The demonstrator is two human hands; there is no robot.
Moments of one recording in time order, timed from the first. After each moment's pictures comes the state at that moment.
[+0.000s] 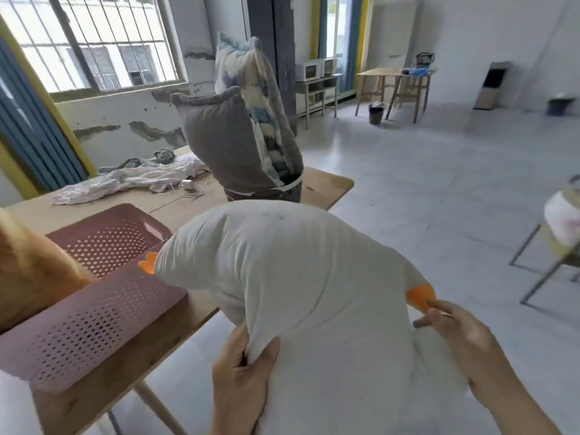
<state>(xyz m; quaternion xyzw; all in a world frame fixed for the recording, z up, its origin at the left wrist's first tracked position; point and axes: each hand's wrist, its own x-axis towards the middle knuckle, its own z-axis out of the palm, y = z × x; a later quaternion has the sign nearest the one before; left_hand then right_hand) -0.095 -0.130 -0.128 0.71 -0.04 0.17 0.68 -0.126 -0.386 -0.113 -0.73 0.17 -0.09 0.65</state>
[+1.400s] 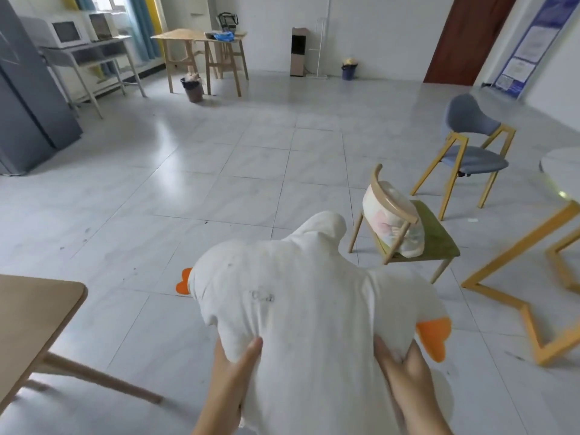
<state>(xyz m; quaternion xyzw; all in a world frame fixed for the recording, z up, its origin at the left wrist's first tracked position) 0.288 -0.764 -0.211 0.66 -0.08 -0.30 0.69 0.130 -0.913 -0.194 -0.58 0.49 -0.27 0.60</state>
